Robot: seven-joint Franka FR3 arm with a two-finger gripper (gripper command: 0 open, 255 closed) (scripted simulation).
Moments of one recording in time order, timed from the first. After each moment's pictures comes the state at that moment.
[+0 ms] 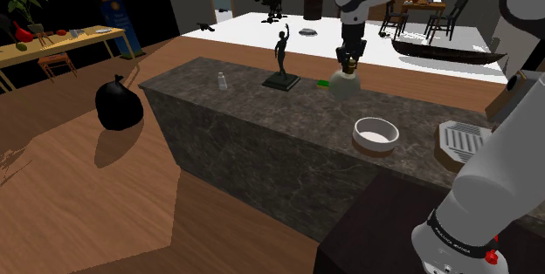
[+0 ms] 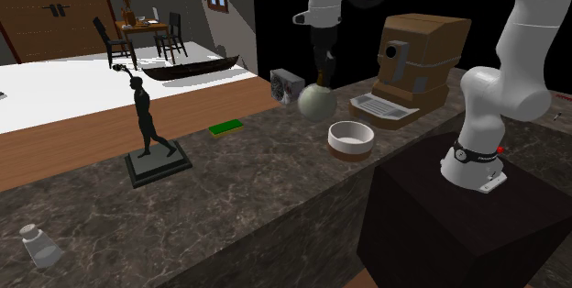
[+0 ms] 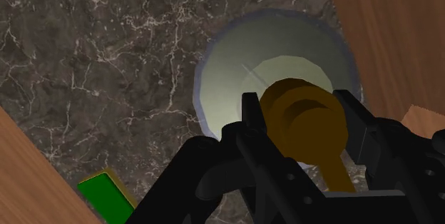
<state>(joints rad) -0.22 -0.03 -0.17 -1.88 -0.06 1.78 -0.22</state>
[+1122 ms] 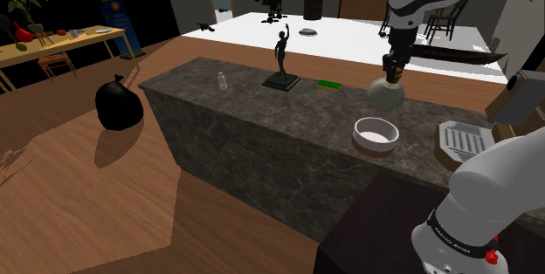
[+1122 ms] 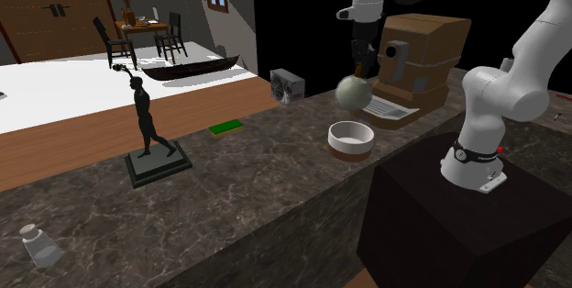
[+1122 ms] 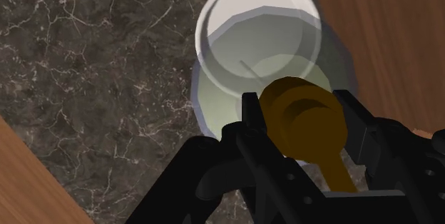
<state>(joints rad) -0.31 -0.43 -0.25 -2.26 -0.17 1.78 -0.33</state>
